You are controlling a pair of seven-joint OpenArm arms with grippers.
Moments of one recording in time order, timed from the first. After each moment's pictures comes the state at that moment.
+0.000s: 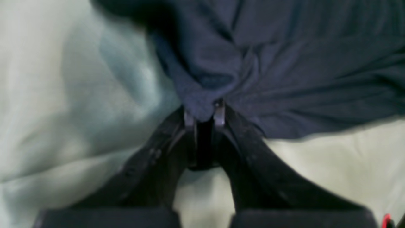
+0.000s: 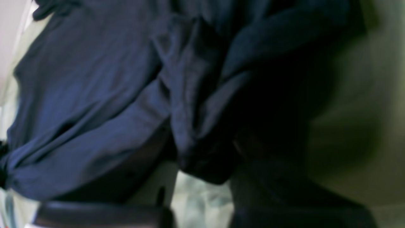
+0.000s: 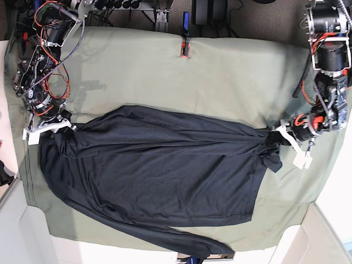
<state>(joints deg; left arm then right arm) -12.1 -32.0 -7.4 62.0 -43.1 -35.3 47.3 8.5 1.7 33.7 74.7 29.5 25.9 -49.7</state>
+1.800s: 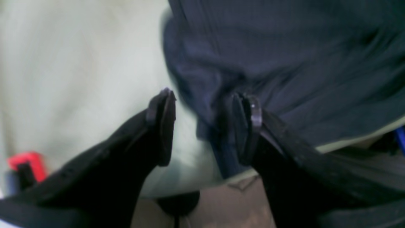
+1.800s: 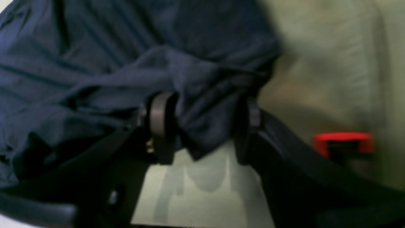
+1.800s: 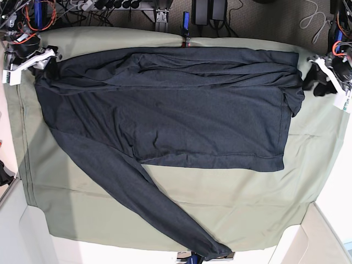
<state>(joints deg) 28.7 -35.0 -36.6 97.0 -48.4 -37.3 48.1 -22.2 6.5 36.6 104.6 36.4 26.0 -55.8</state>
